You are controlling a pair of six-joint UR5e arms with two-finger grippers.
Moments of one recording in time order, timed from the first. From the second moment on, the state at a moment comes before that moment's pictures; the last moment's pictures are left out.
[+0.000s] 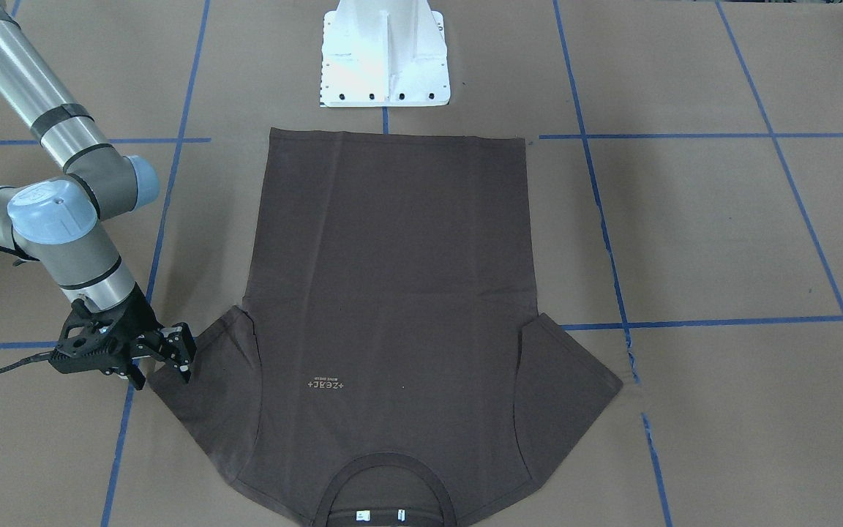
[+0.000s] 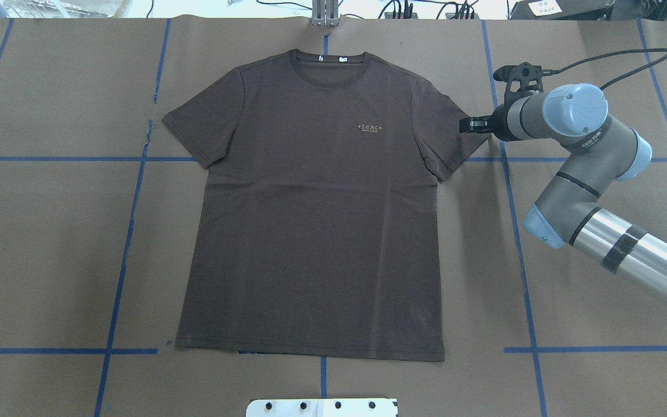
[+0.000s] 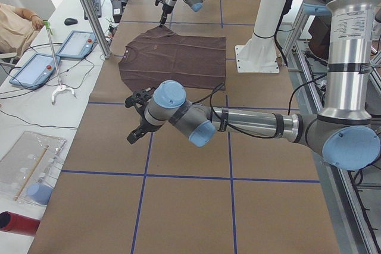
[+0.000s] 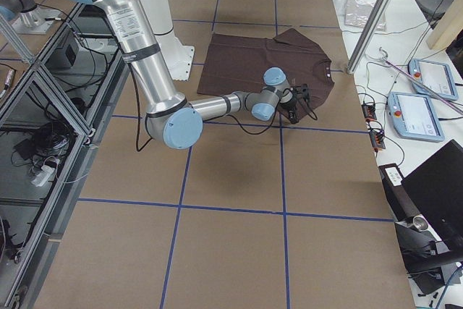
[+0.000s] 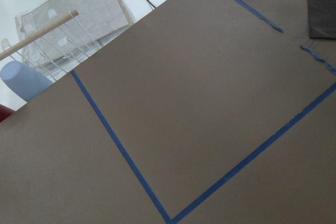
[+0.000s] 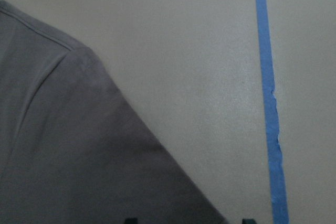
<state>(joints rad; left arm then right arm) -1.54 -1.54 -1.68 -2.20 -2.33 0.16 0.82 -1.13 1.26 -0.73 1.77 1.01</state>
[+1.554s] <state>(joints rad) -1.54 -1.54 -1.68 -2.20 -2.33 0.16 0.80 -0.97 1.30 -0.98 1.73 1.05</state>
